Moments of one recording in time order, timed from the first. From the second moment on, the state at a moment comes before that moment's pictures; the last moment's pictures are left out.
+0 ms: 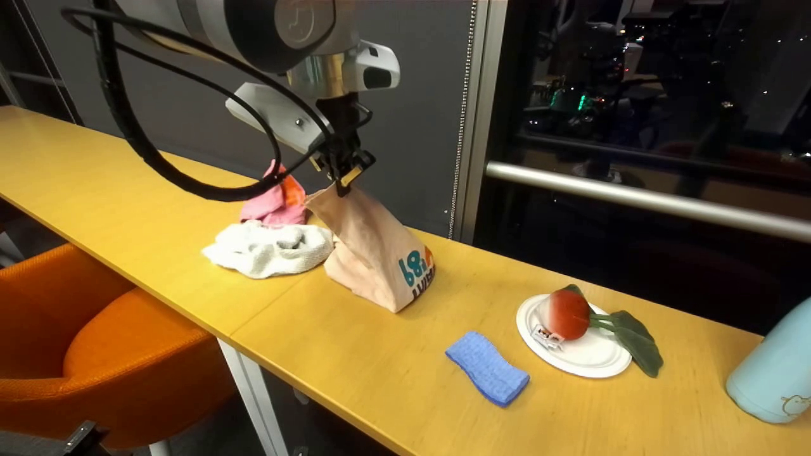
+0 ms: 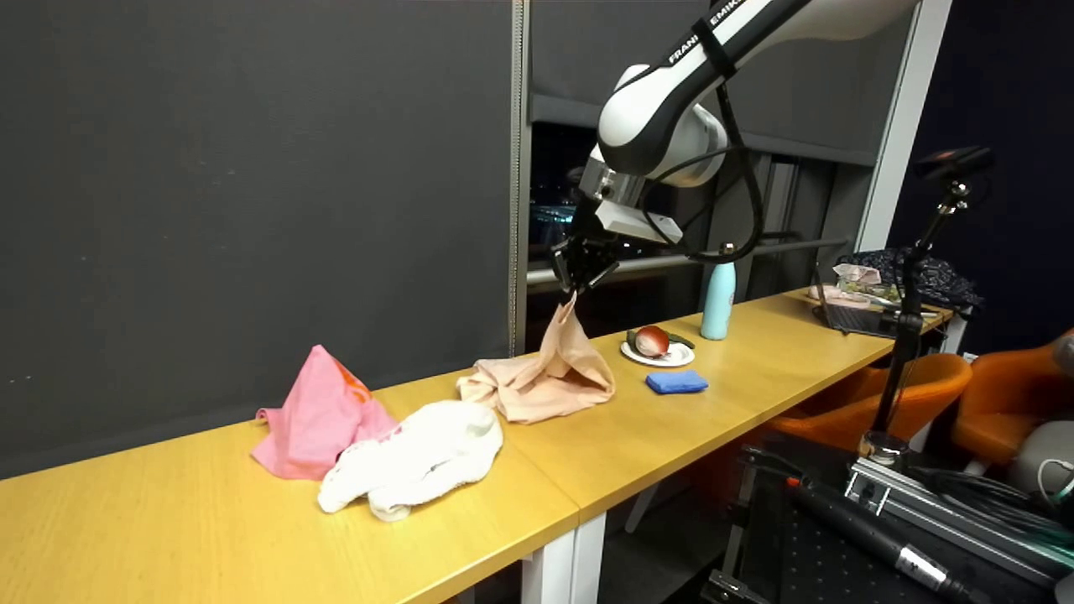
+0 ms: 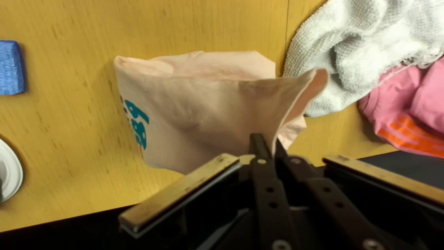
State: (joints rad) arm -0.12 0.30 -0.04 -2.02 0.20 2.60 0.16
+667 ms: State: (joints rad) arm -0.20 0.08 -0.19 -2.19 0.16 2.60 0.16
